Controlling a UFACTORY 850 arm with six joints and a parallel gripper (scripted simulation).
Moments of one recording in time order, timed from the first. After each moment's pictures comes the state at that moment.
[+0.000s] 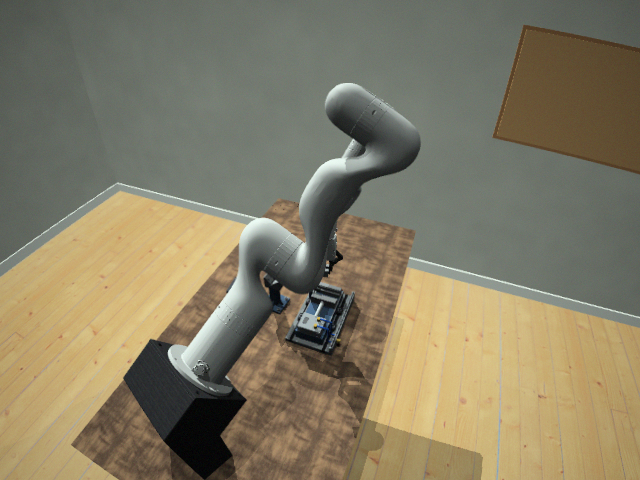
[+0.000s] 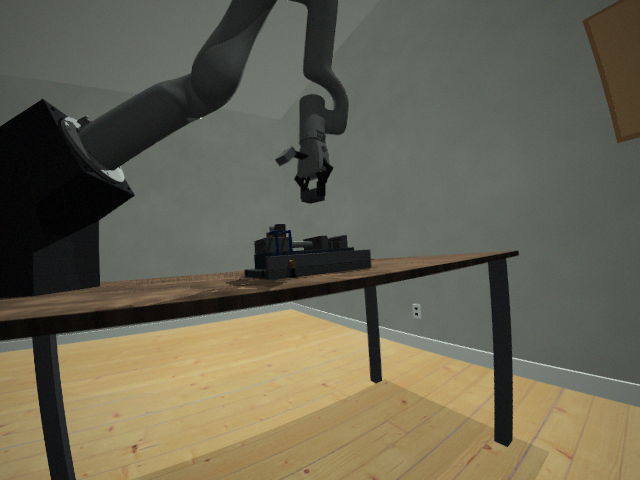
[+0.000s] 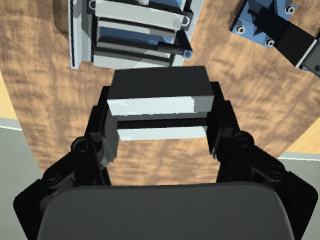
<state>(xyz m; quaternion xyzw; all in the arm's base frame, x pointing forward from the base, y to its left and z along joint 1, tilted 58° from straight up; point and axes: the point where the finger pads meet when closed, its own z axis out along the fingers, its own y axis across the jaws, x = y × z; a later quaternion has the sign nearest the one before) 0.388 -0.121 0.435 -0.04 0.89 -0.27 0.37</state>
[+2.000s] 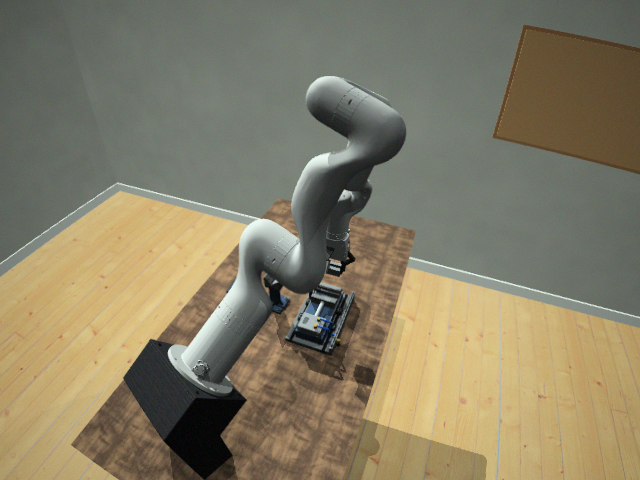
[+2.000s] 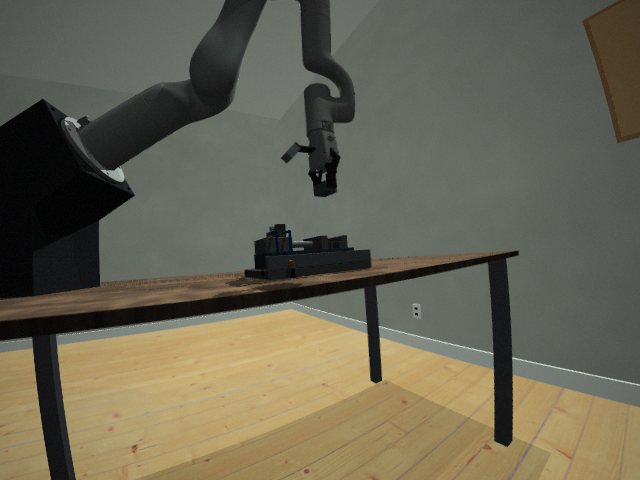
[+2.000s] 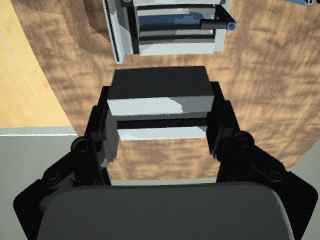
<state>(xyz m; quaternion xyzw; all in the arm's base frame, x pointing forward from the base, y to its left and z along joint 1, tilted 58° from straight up) 0.374 -0.156 0.466 0.08 0.87 -0.23 0.43</state>
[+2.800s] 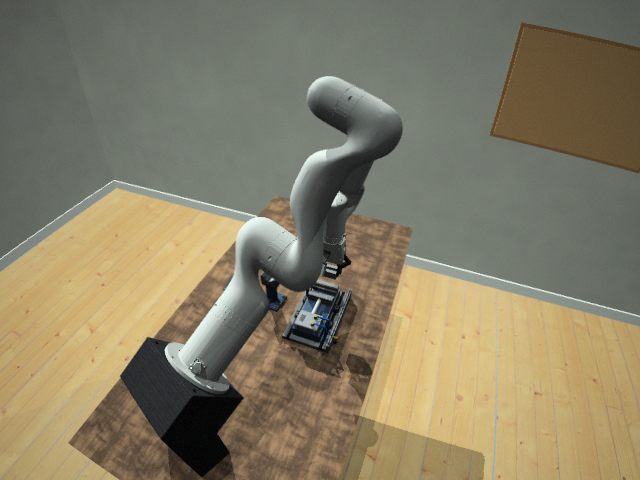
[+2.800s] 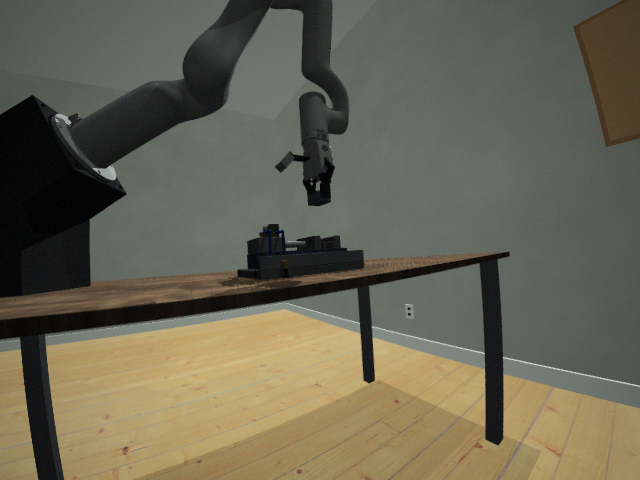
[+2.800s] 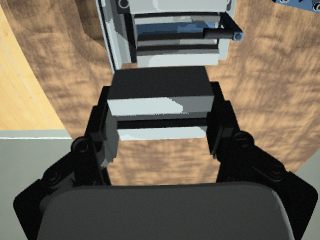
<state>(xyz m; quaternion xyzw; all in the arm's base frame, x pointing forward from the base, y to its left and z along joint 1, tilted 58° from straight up) 0.394 -0.168 0.451 0.08 0.87 -0.22 0.43</state>
